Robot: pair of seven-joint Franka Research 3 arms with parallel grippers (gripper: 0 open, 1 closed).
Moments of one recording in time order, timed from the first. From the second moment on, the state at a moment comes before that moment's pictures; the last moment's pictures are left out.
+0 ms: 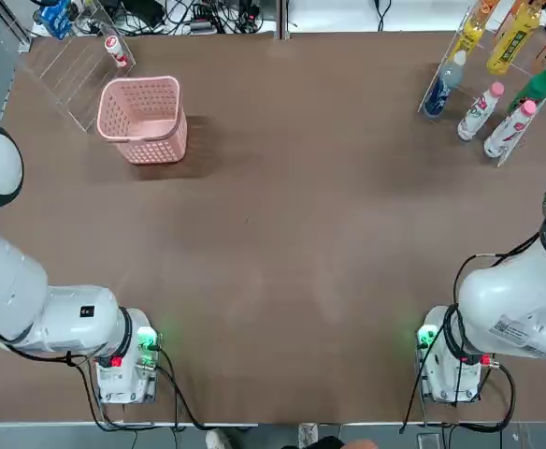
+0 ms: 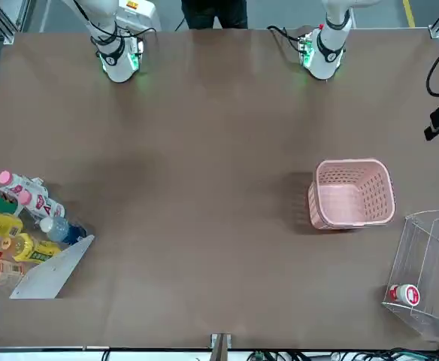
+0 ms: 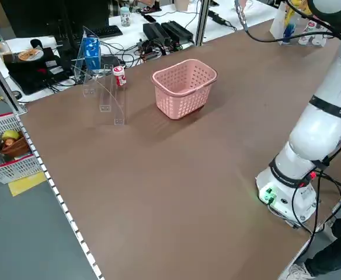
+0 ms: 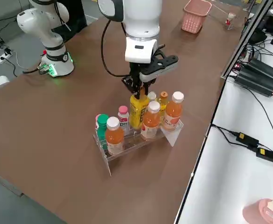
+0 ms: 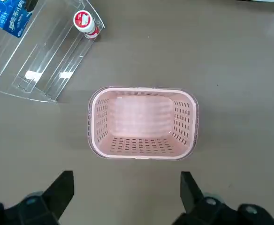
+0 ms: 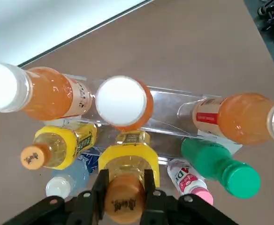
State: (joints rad) left arm 0.04 0.13 0.01 -1.25 -0.06 1.43 -0.01; right arm -0.33 0.47 0.01 -1.16 -0.03 1.74 0.15
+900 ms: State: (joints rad) left arm 0.04 0.13 0.01 -1.25 -0.06 1.43 -0.01; right arm -0.35 0.51 0.02 -1.22 -0.02 1.82 0.17
